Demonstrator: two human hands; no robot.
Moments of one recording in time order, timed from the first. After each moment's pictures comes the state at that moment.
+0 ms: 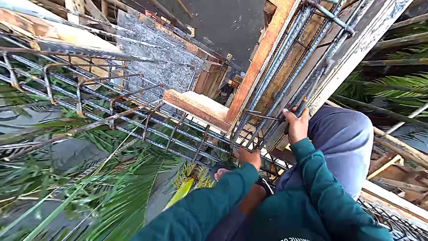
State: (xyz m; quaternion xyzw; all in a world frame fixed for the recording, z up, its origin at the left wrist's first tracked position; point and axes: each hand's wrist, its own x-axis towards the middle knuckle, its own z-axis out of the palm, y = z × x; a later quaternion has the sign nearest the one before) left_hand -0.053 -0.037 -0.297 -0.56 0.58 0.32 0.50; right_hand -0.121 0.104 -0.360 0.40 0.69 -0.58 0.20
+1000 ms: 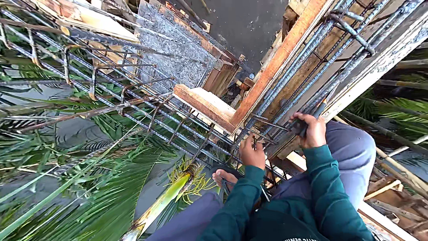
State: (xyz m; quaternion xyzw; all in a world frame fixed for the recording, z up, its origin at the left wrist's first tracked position) left_hand -0.049 -0.023 -0.316 -0.50 0.73 0.38 0.27; right_hand -0.147 0.132 -0.361 0.40 0.60 -0.65 0.25
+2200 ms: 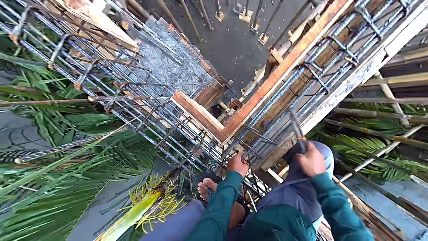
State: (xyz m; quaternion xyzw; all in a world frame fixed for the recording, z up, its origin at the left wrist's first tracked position) left_hand -0.030 -0.065 -0.321 -0.34 0.70 0.40 0.49; right_hand -0.146 0.168 -0.264 0.12 0.89 -0.14 0.41
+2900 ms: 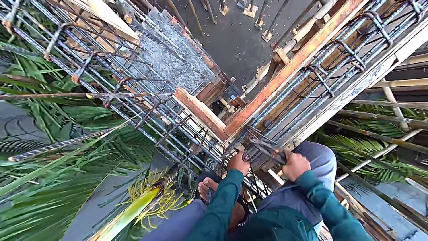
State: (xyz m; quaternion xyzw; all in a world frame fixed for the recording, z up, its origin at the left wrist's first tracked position) left_hand -0.033 -0.063 -0.332 -0.35 0.68 0.38 0.52; right_hand -0.133 0.137 -0.285 -0.03 0.81 0.01 0.58
